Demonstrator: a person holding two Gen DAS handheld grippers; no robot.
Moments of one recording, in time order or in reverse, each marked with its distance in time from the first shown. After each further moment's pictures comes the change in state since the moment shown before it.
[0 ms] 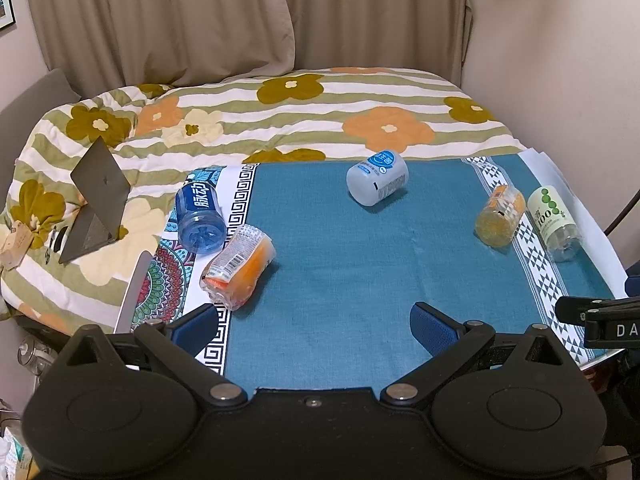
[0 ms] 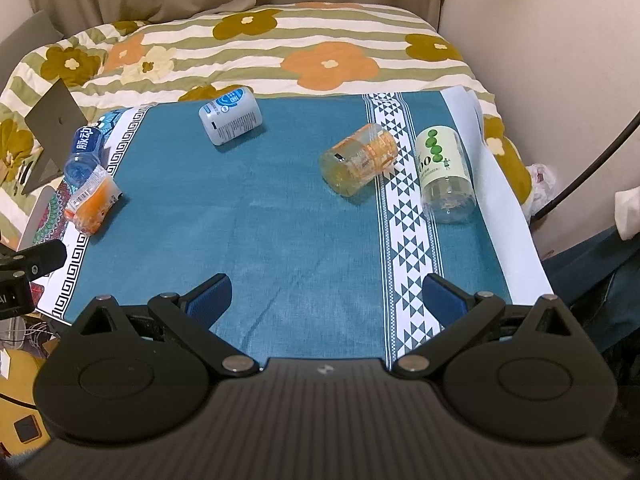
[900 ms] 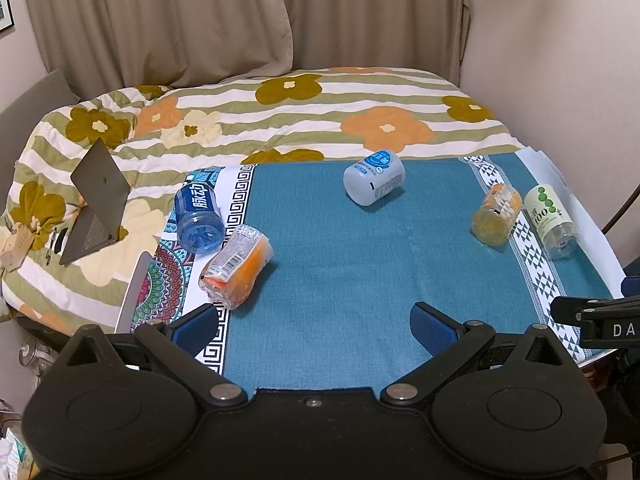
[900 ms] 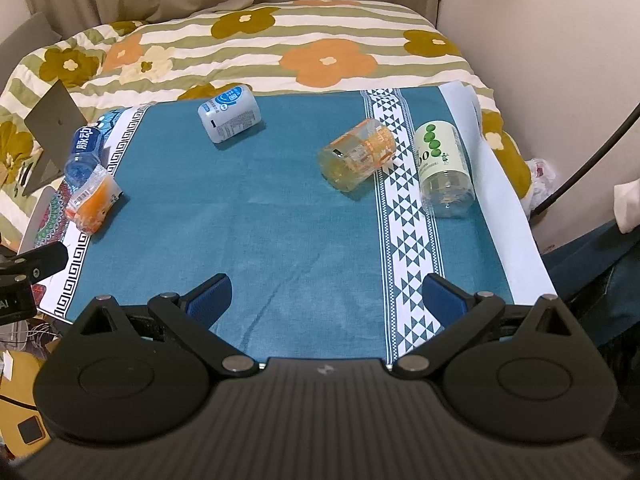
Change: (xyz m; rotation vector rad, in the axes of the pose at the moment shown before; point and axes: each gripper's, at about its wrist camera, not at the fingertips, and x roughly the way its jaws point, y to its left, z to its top) left arm -0.004 0.000 0.000 0.007 0.007 -0.001; right arm -0.002 -0.001 -0.001 0.014 0.008 0.013
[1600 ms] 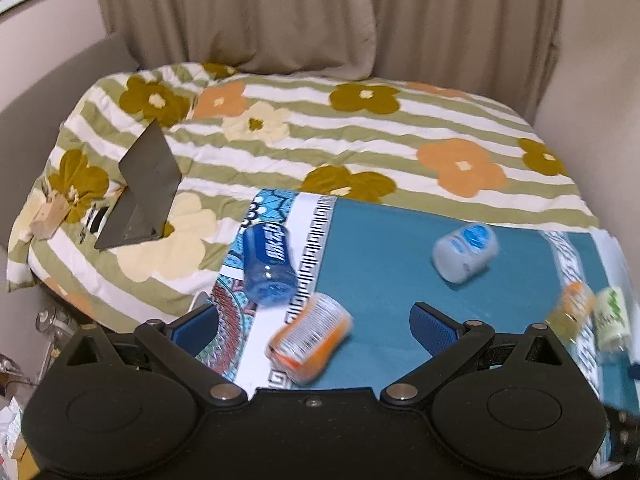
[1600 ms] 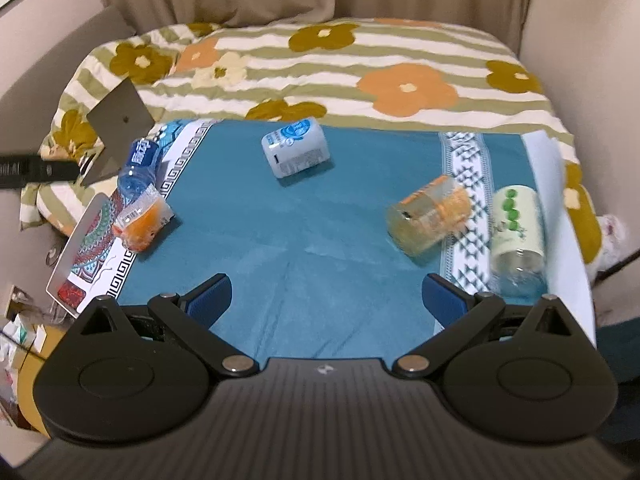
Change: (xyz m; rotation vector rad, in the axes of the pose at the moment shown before) left arm 0.050 0.077 0.086 -0.196 0.032 0.118; right arm 0.041 0.010 0.055 -0.145 -0.029 0.226
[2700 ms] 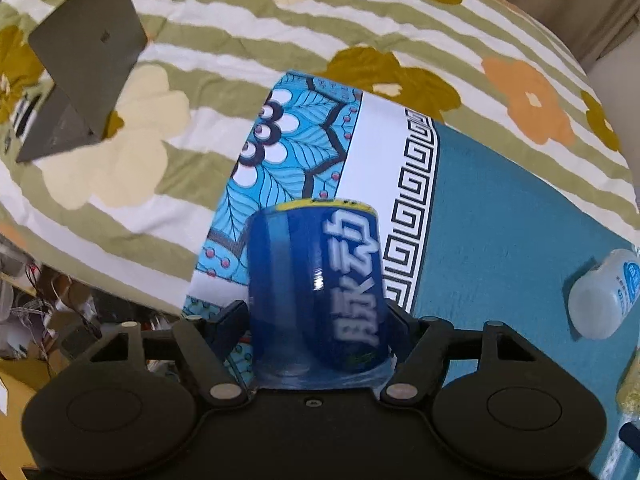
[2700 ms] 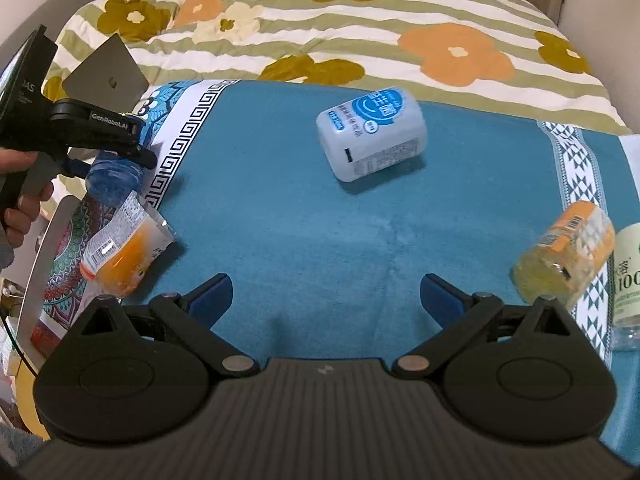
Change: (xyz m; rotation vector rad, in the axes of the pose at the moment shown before) left arm 0.232 0.070 0.047 -0.105 0.405 -0.099; right arm 0.142 0.075 0.052 -0.007 0.130 -0.014
